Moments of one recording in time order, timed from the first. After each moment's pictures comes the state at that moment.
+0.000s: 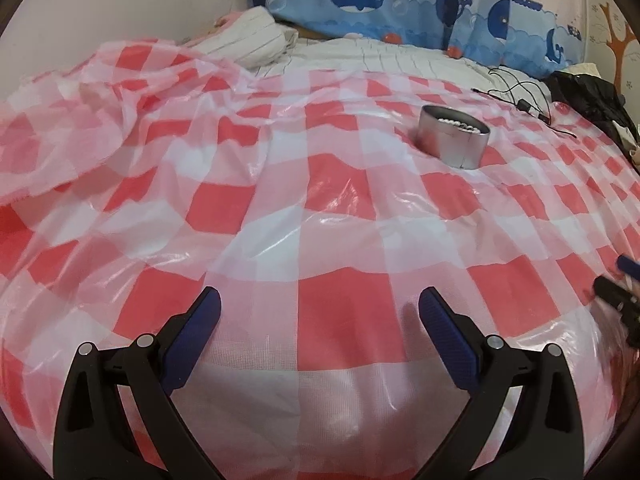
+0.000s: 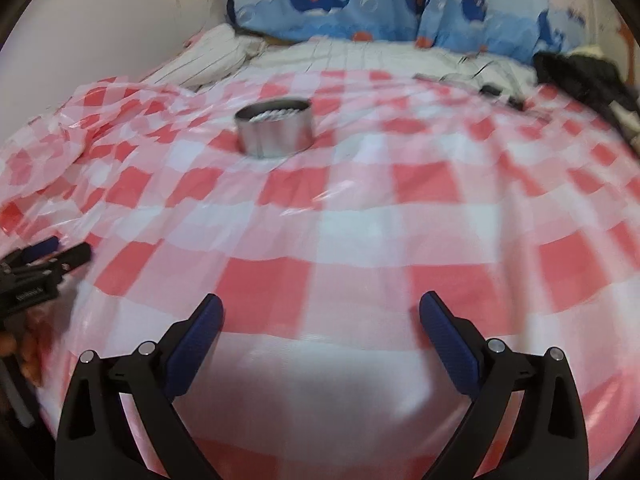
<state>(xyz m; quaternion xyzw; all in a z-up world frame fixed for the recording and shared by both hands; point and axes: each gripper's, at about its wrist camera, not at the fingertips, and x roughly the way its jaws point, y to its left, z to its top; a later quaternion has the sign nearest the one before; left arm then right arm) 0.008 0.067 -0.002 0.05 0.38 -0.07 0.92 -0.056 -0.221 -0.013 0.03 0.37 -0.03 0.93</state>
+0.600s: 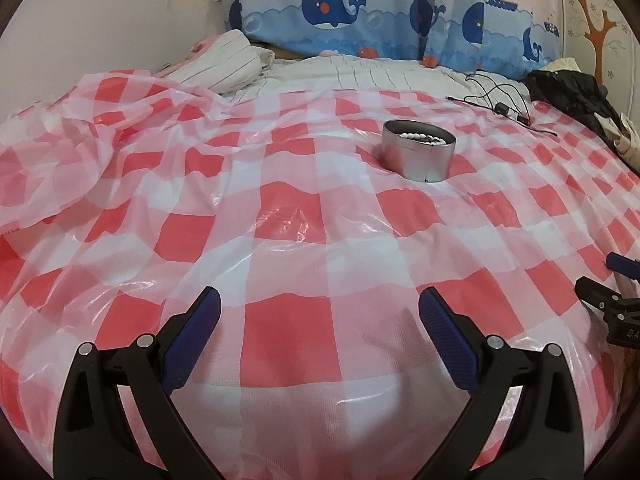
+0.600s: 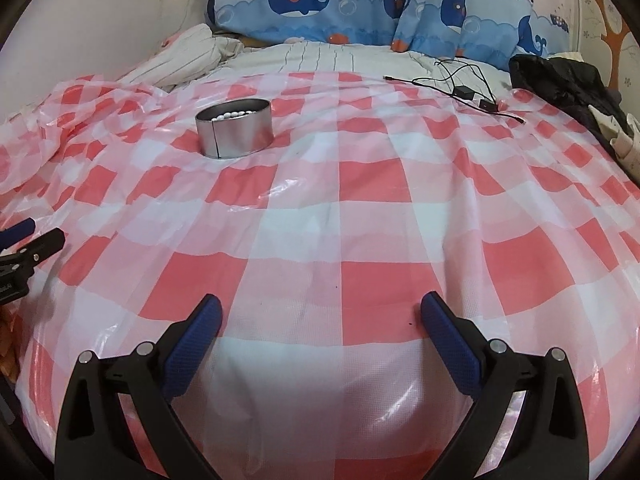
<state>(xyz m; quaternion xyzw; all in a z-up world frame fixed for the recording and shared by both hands) 0.003 0.037 0.007 0.06 0.35 -0.09 0.93 -0.056 -0.241 -0.021 0.04 0.39 -0.05 0.92</state>
